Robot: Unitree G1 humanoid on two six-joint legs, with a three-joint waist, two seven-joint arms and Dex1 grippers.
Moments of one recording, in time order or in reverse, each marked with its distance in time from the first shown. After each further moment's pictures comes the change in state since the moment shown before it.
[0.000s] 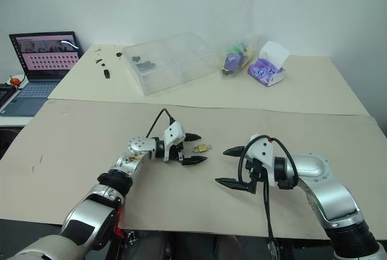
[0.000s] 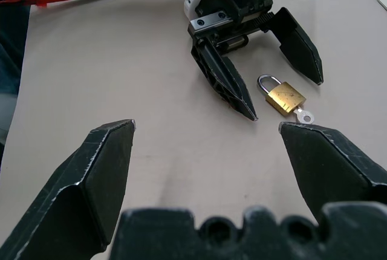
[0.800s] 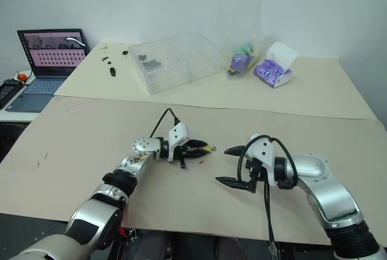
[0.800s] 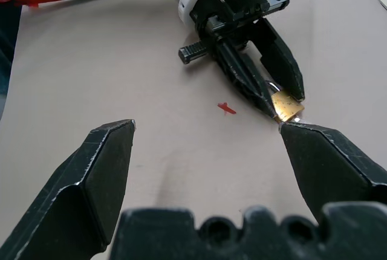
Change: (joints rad) left arm -0.008 -0.040 0.007 0.020 0.042 -0.042 0.007; right arm 0.004 0.000 0.000 0.001 -0.010 0.000 -0.022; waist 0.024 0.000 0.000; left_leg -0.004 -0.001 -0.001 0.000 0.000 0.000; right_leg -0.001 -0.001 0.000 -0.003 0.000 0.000
